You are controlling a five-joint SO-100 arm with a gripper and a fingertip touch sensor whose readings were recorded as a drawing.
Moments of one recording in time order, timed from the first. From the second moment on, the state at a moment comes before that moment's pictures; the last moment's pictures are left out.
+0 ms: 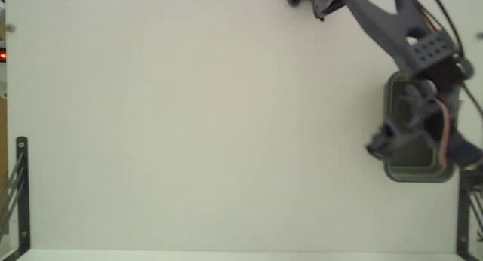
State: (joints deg) arm -28.0 101.1 78.1 82.2 -0.2
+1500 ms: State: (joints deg) arm -2.8 135.6 110.9 81.8 -0.3
